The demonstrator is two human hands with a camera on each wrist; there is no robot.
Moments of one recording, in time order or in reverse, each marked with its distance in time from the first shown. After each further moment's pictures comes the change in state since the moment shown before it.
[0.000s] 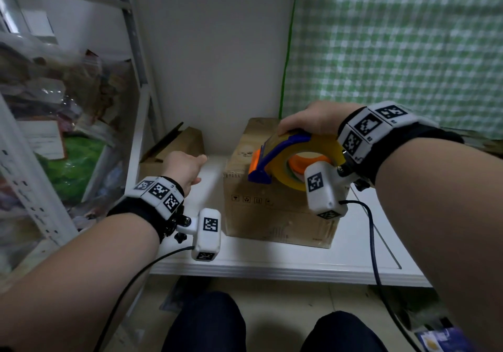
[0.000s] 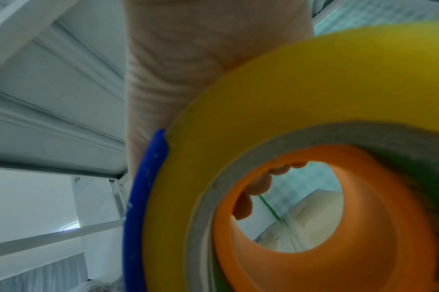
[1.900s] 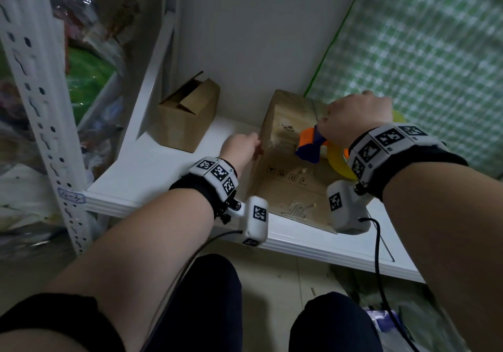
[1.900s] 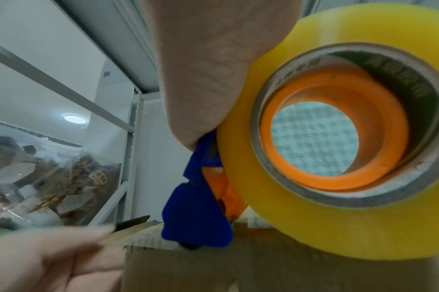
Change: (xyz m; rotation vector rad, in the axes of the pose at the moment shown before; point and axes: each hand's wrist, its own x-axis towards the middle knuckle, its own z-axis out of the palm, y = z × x) left_hand 0.004 -0.054 0.009 -0.152 -0.436 -0.038; right_hand 0.019 -0.058 0.078 -1.042 0.301 0.152
